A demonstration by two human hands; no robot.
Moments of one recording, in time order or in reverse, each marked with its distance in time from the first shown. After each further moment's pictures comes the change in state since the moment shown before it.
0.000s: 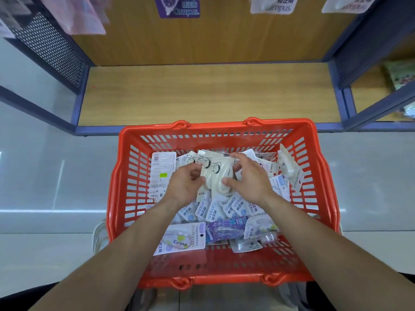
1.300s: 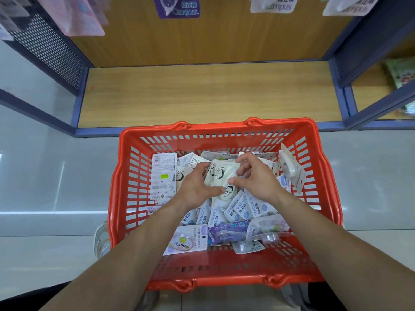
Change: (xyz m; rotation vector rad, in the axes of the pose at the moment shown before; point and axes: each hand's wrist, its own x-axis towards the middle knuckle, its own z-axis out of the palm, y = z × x) left_hand -0.002 0.012 0.013 -0.053 -0.172 -0.101; right_hand 0.000 0.011 -0.015 0.305 -0.072 0.039
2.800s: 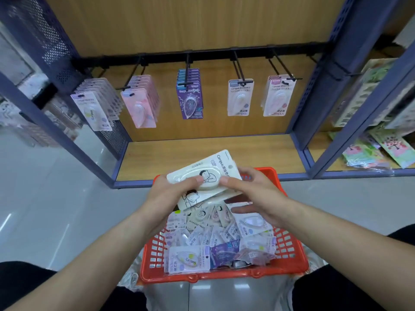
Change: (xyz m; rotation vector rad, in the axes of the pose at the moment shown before) left_hand -0.219 0.133 -0.090 -0.493 0.106 0.238; right_hand -0.180 -0.197 -0.075 0.570 -0.055 -0.008
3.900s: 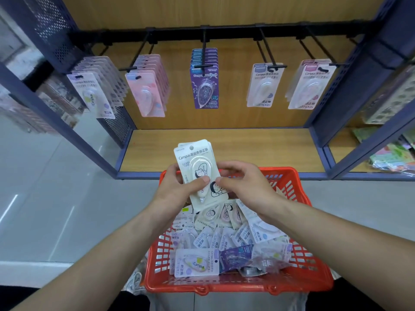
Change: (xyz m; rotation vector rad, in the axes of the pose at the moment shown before) left_hand 0.054 -0.027 -0.023 -0.070 0.107 -0.026; right_hand 0.072 0.012 0.041 -0.140 0.015 -0.160
